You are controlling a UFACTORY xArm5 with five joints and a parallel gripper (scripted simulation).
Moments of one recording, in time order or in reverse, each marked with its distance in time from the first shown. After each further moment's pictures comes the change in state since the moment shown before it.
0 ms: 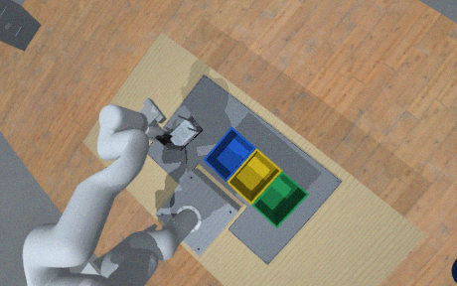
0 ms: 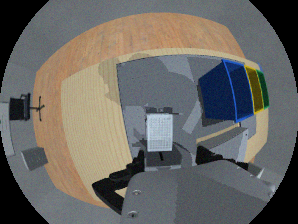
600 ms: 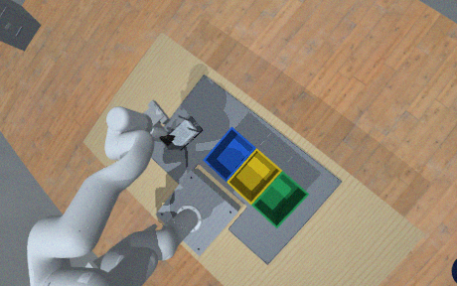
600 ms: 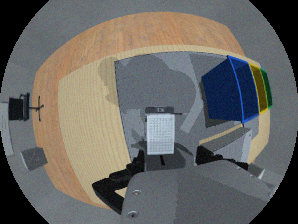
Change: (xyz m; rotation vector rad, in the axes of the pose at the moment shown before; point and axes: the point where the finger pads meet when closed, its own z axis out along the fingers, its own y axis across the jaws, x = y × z) arm 0.000 0.000 0.027 0.000 0.000 0.000
